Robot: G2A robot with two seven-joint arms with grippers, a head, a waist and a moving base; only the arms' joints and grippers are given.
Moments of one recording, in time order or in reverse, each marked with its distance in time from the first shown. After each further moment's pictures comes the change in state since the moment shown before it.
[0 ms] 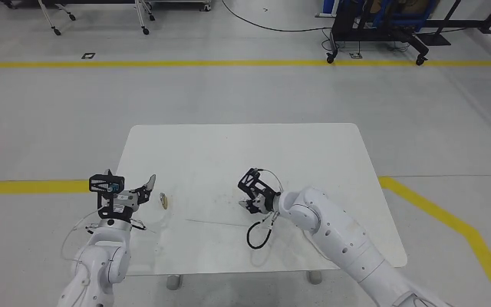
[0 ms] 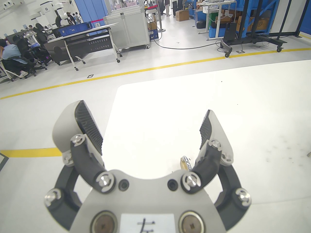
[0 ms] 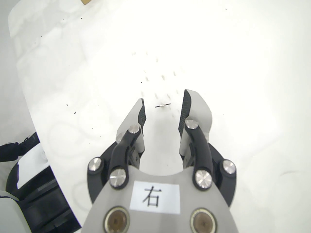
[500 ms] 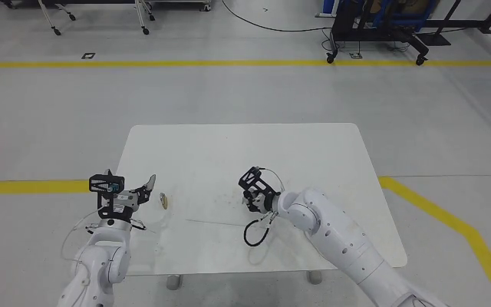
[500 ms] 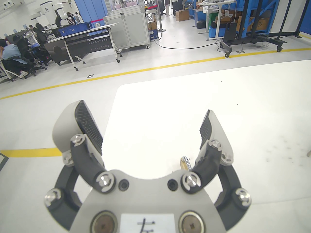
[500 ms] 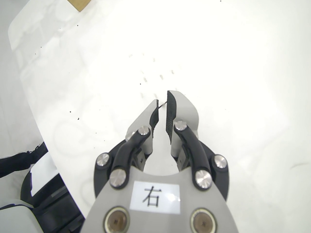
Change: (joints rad) left arm 0.000 0.000 0.000 0.000 0.000 0.000 0.000; right arm -0.006 -0.004 0.005 -0.003 0.028 0.055 0.010
